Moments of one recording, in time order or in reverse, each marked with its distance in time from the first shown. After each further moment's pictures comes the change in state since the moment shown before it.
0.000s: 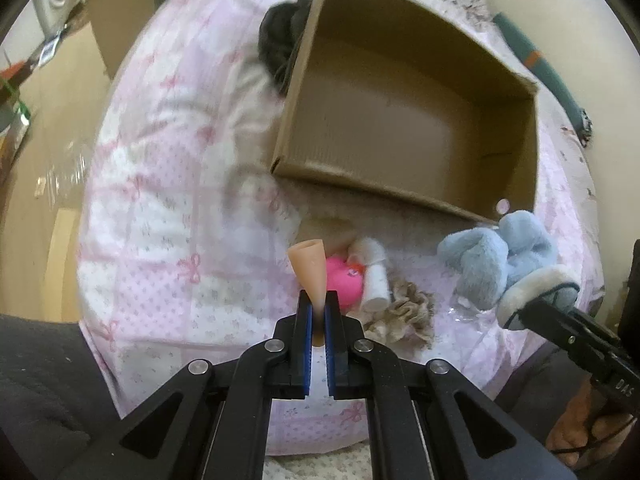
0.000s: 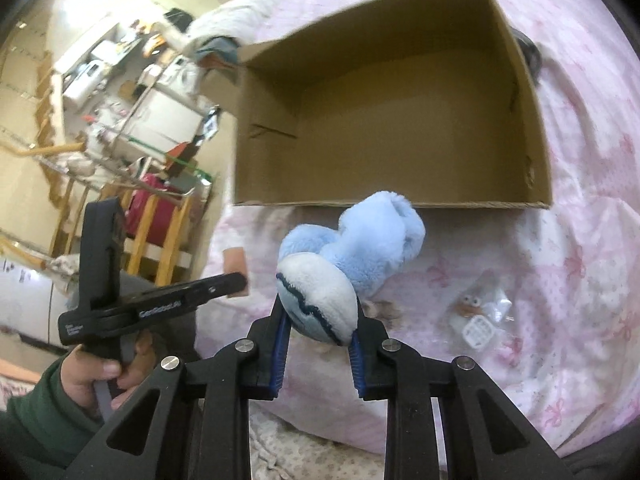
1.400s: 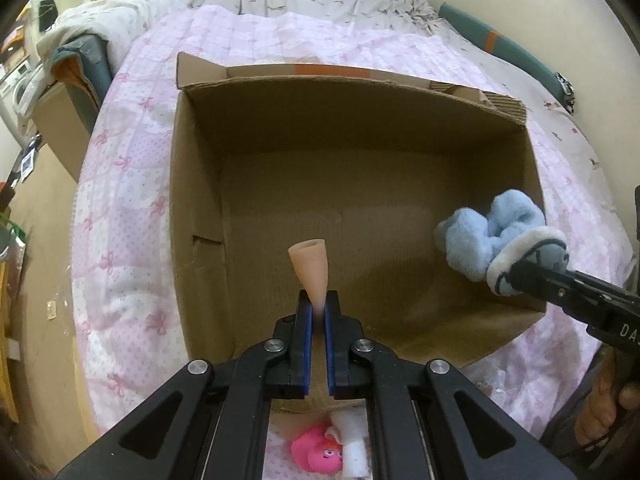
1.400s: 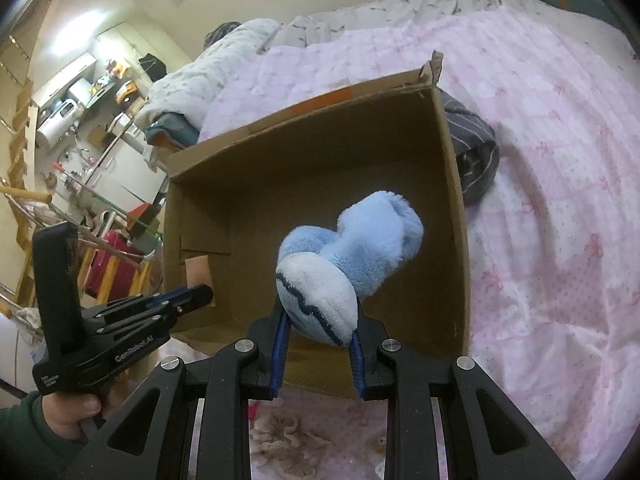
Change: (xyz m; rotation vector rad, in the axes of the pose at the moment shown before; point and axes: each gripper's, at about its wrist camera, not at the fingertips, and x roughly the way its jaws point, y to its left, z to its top) left arm 0.050 -0.063 0.103 0.268 -0.158 0.089; right arm -0.007 -0.059 0.087 0.047 -0.210 -0.152
